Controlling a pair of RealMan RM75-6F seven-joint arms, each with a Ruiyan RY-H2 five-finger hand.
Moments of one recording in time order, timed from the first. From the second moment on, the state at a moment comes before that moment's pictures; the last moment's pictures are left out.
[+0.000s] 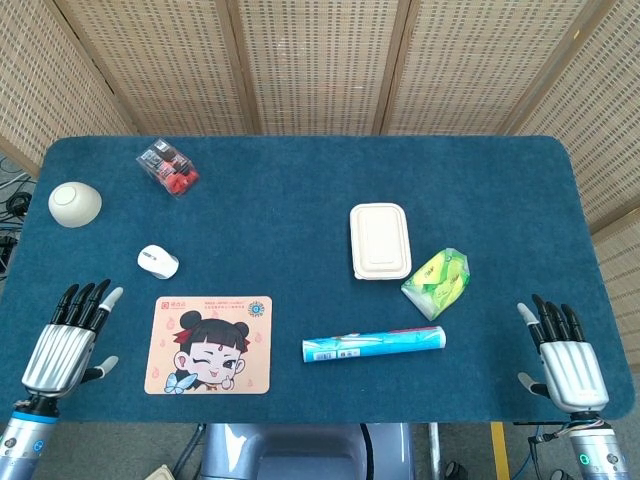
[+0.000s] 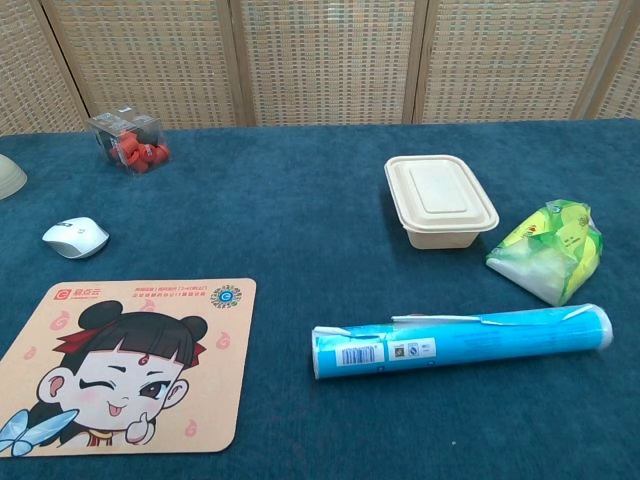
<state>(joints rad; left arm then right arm) -0.13 -1.20 0.02 -1.70 1.59 1.44 0.34 0.08 -1.18 0.01 -1.64 -1.51 1.43 -0.25</state>
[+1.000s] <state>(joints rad) -0.32 -1.22 -0.12 -1.36 1.44 1.20 0.14 0.08 -1.18 0.02 -1.64 -1.50 1.43 -0.26</state>
